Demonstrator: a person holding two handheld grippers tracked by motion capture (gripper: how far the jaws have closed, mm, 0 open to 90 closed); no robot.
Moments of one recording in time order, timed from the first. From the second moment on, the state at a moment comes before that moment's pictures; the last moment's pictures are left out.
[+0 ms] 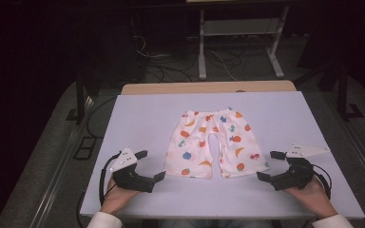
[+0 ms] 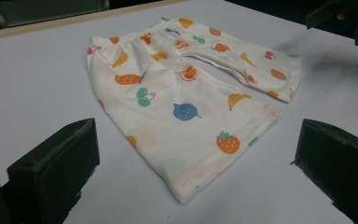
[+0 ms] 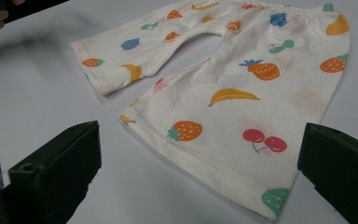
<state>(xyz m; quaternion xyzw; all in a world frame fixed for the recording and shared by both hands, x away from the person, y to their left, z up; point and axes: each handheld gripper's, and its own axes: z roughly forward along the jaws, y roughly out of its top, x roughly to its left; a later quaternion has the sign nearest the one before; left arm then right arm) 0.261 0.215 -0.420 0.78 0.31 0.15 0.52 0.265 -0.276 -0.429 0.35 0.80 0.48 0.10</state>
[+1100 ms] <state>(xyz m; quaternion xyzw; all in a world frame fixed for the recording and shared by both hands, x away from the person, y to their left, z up) 0.261 0.212 -0.422 0.79 0.31 0.15 0.51 0.270 -0.266 -0.425 0.35 0.80 0.47 0.11</state>
